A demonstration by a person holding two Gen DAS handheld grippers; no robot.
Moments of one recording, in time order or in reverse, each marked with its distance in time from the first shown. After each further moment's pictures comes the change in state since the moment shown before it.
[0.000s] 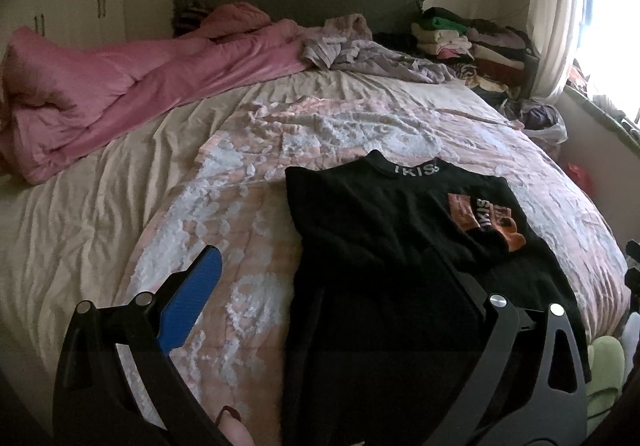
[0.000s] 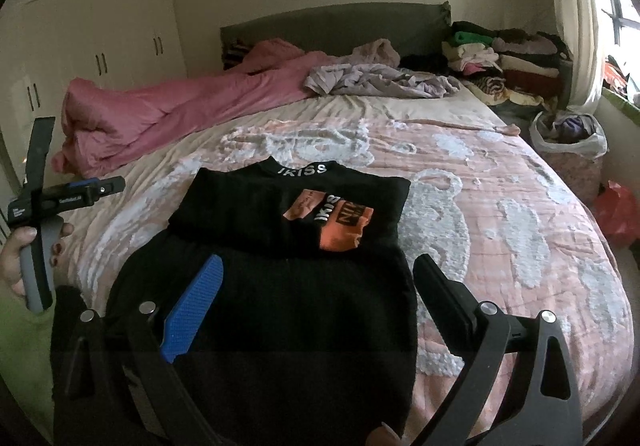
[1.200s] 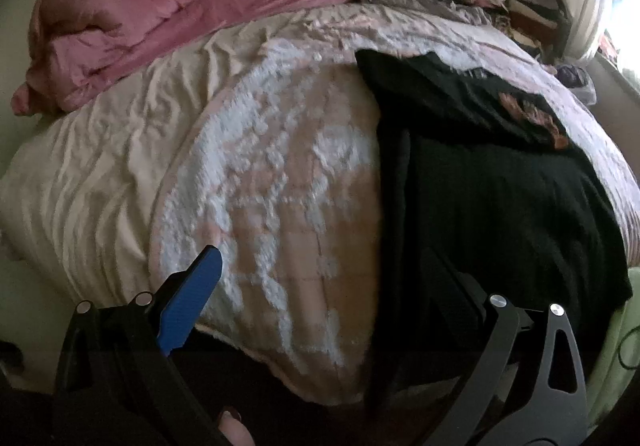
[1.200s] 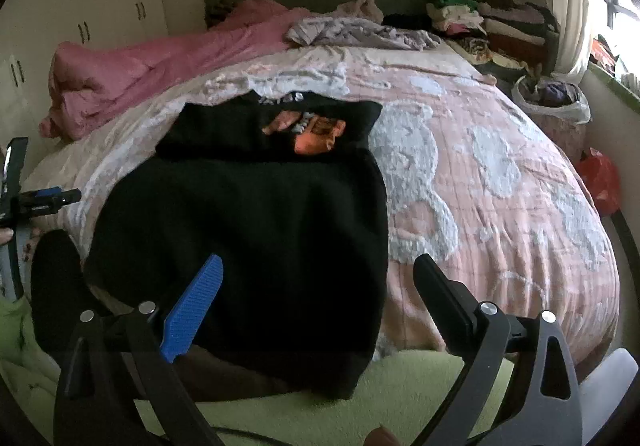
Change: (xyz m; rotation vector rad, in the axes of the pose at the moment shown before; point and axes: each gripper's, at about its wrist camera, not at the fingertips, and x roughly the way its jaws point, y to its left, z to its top) left arm -0.020 0.059 -0.105 -0.029 0.211 0.096; right arm -0.026 -0.010 -0.073 0.007 0.169 -0.068
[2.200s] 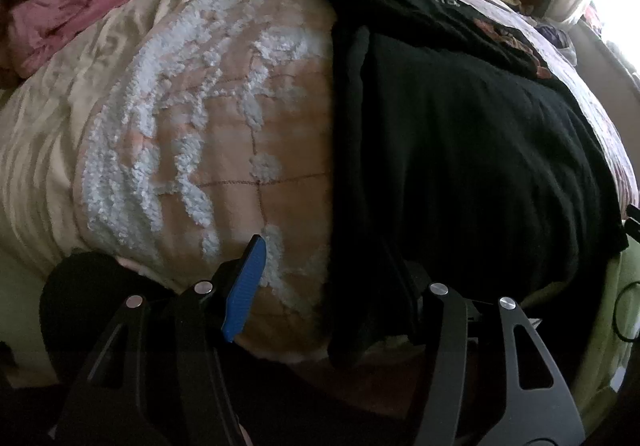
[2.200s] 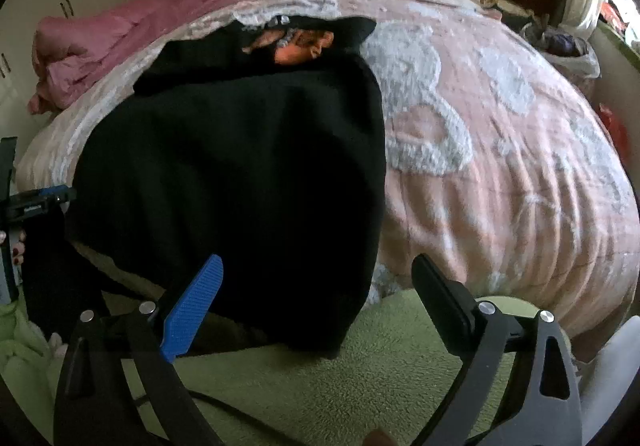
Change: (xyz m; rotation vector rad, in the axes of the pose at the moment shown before) left arm 0.033 -0.021 -0.045 0.026 0.181 -0.115; right arm 0.044 -0.021 -0.040 0.038 0.216 0.024
